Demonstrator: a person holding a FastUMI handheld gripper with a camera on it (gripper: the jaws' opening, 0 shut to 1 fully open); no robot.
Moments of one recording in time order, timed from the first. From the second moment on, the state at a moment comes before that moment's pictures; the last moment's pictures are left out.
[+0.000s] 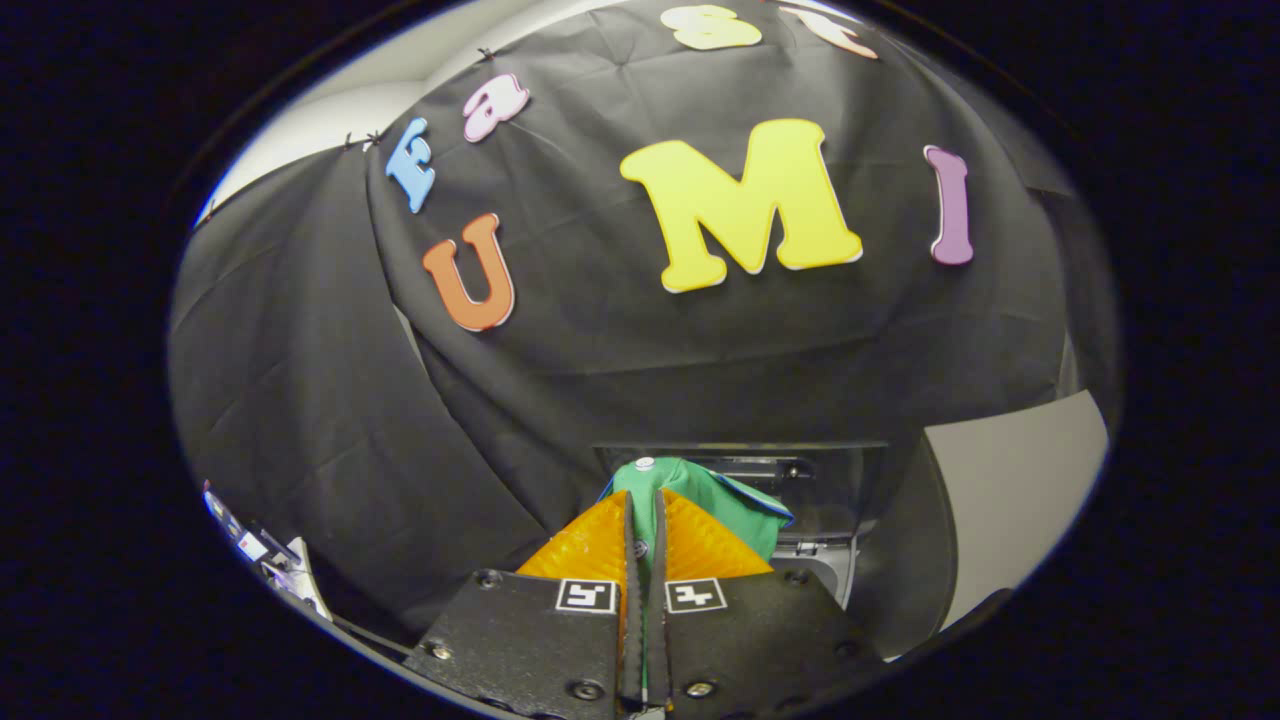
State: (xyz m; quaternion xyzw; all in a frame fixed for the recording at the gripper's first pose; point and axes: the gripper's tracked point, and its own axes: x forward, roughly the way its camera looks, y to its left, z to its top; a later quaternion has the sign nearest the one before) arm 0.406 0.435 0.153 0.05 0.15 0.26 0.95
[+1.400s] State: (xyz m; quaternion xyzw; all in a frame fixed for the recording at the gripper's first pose) arm 0.500 0.440 -0.071 0.03 0.40 0.16 0.90
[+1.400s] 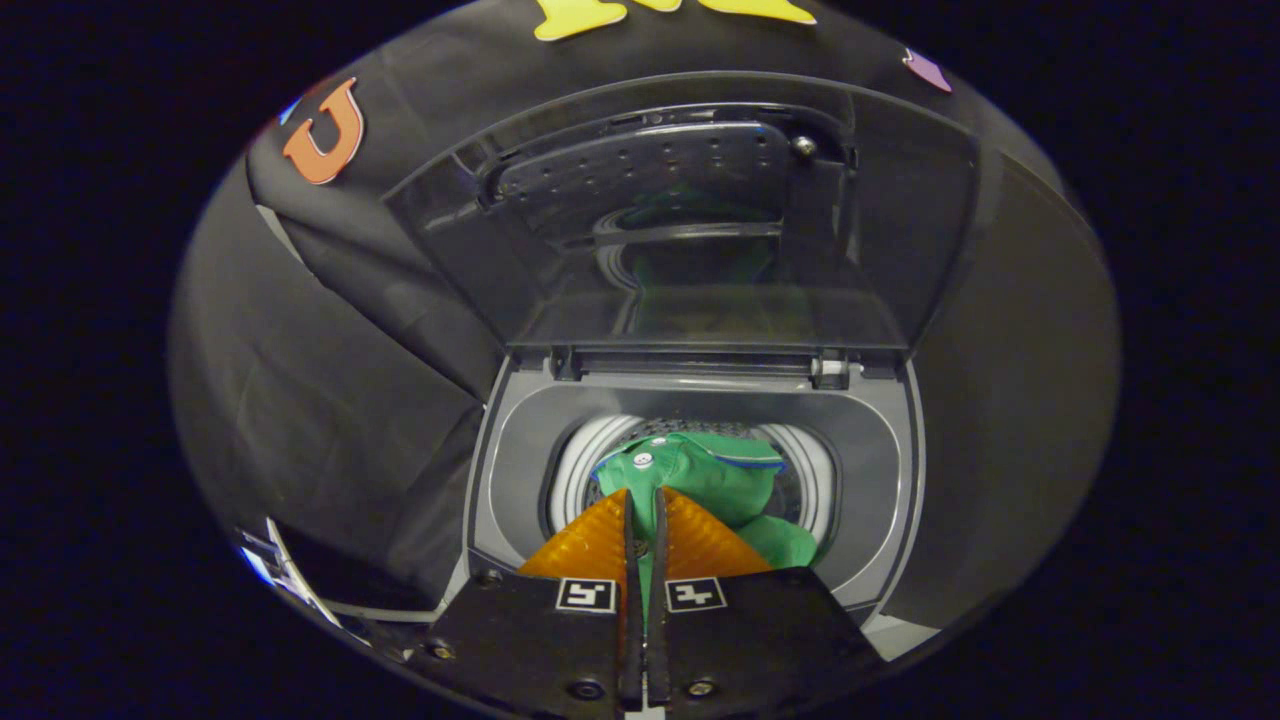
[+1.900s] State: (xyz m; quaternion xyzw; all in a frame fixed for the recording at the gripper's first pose) arm 0.503 0.434 -0.074 0.03 0.40 0.12 0.91
